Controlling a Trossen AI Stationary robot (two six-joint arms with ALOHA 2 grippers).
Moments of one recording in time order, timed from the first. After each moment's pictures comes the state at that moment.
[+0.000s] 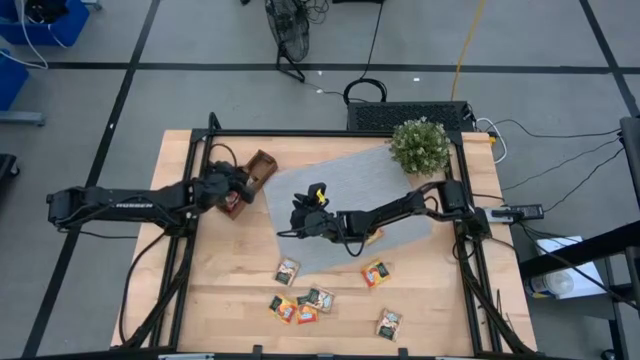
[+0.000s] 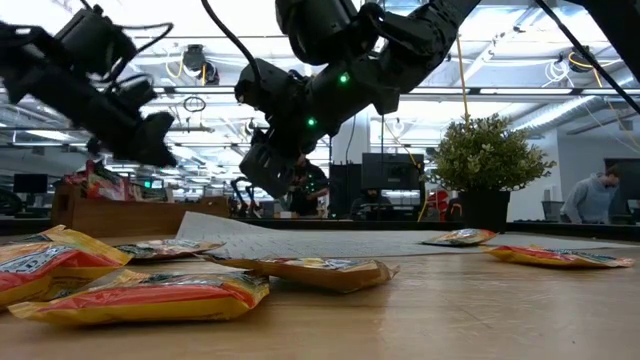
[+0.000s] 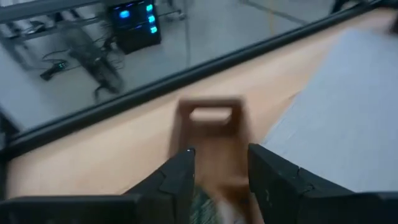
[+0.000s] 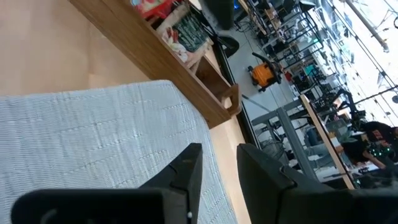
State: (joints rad) left arm 0.25 0.75 0.20 0.03 -0.65 -0.34; right arm 0.10 2.15 1.33 0.39 0.81 -0.54
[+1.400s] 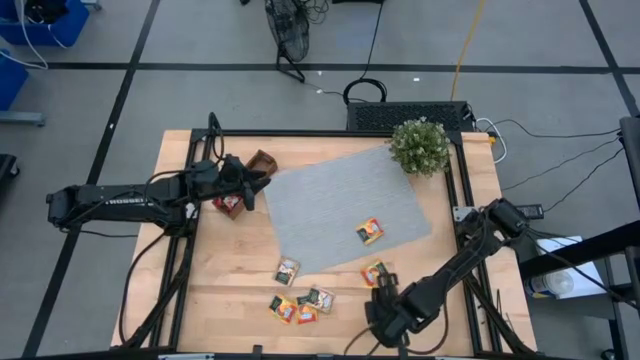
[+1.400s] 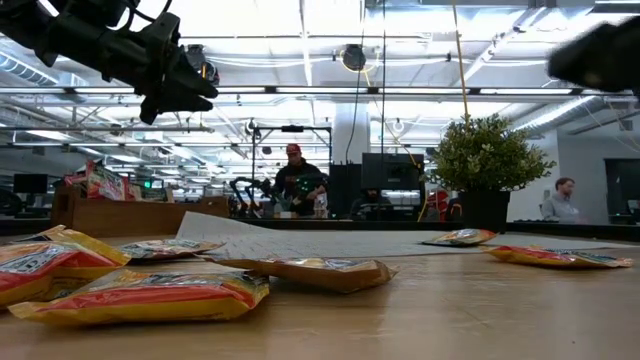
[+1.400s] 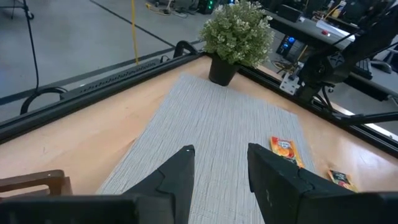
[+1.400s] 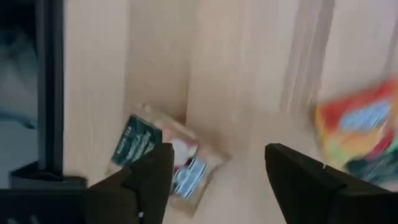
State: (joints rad) left arm 0.25 0.75 0.40 0.08 -0.13 -0.37; right arm 0.74 1.87 1.33 -0.81 0.09 0.63
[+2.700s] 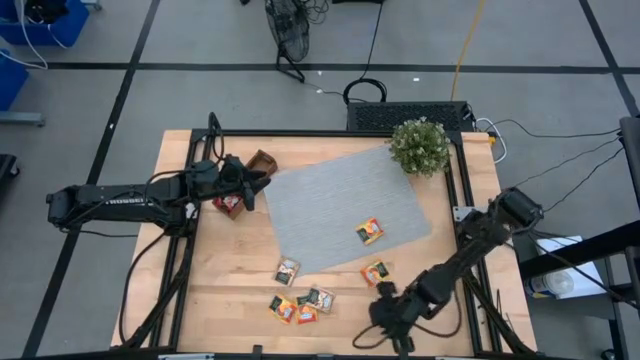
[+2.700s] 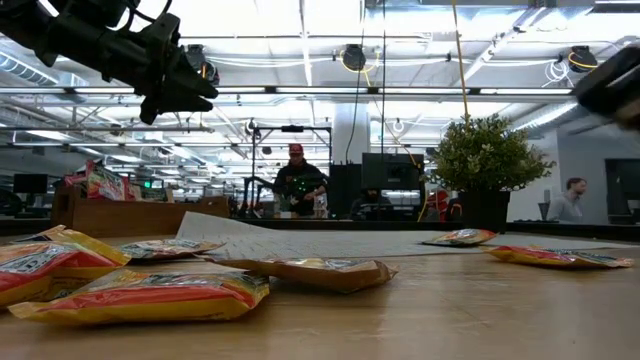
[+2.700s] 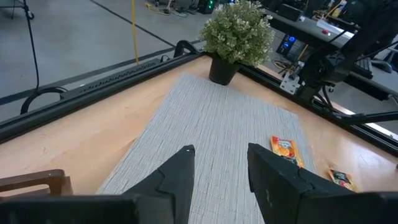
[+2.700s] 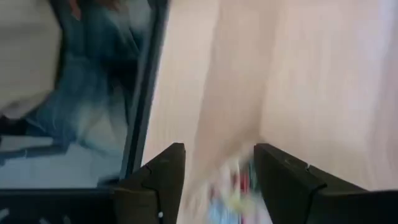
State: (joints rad) left arm 0.25 0.75 0.40 0.08 -0.13 -0.37; right arm 0.74 1.75 1.05 -0.31 -0.02 0.65
